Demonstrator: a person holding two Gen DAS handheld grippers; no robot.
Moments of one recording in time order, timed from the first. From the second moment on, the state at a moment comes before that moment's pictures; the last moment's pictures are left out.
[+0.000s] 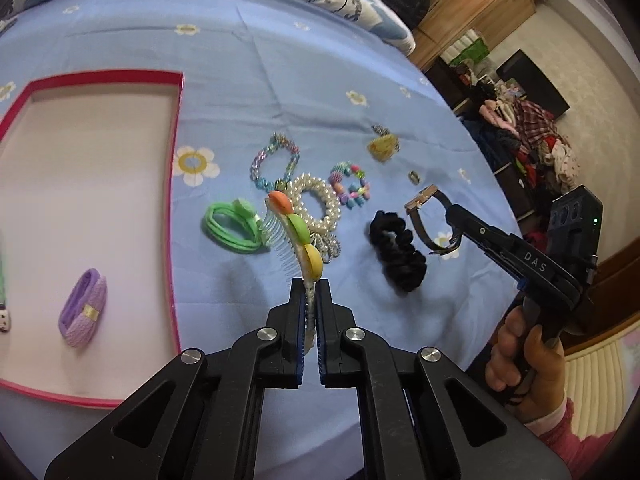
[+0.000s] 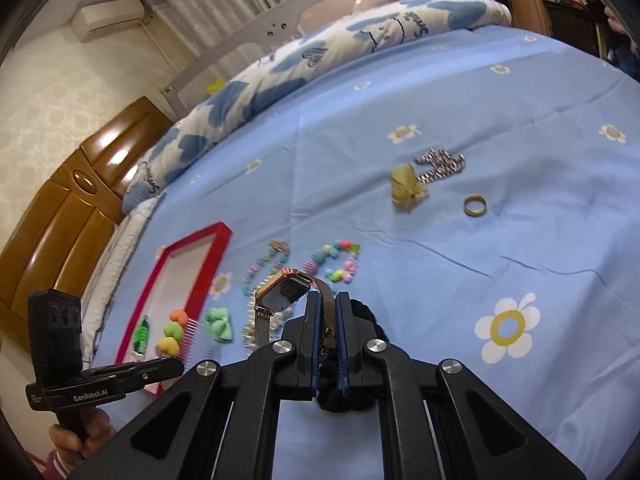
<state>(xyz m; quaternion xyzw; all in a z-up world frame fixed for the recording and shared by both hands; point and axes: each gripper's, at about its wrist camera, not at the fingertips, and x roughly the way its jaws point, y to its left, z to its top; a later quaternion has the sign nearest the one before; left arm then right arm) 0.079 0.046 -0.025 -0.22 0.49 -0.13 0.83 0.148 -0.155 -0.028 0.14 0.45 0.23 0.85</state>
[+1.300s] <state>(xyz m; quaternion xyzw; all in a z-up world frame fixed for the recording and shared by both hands) 0.047 0.224 -0.031 -0.37 0.41 -0.01 0.84 0.140 0.074 -0.053 0.07 0.48 0.36 0.79</state>
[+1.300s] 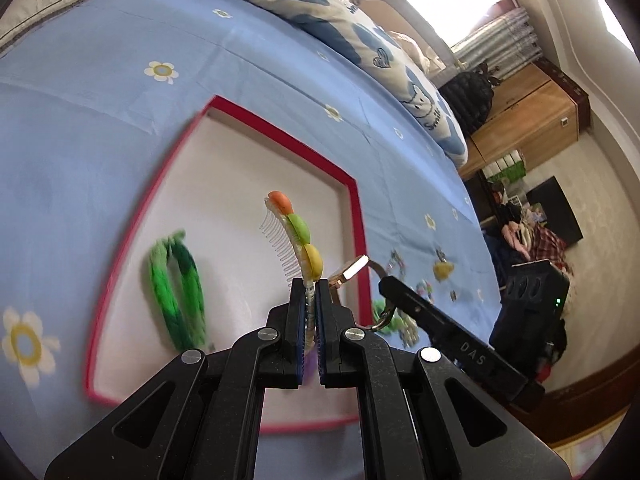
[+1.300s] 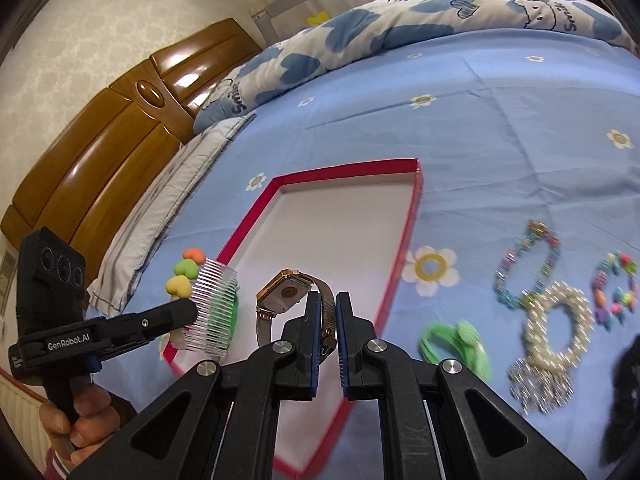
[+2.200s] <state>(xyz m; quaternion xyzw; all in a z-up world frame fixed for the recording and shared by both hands) 0.074 0.261 -0.082 -0.37 0.45 0.04 0.81 0.181 0.120 -0.092 0.01 0.53 0.35 0.78</state>
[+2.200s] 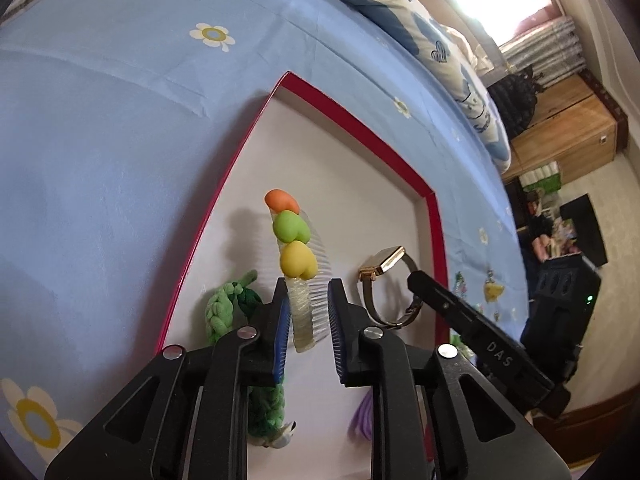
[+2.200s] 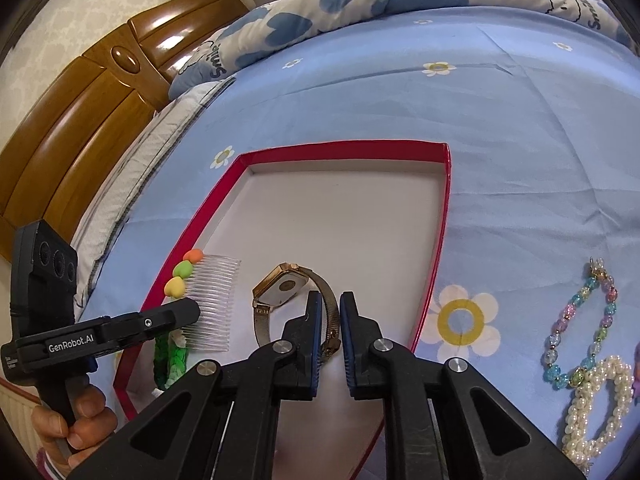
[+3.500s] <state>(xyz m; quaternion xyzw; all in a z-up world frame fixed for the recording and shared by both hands) 0.055 0.184 -0.022 -0.29 0.46 0.04 0.84 0.144 0.004 -0.036 0.09 0.49 0.32 0.81</state>
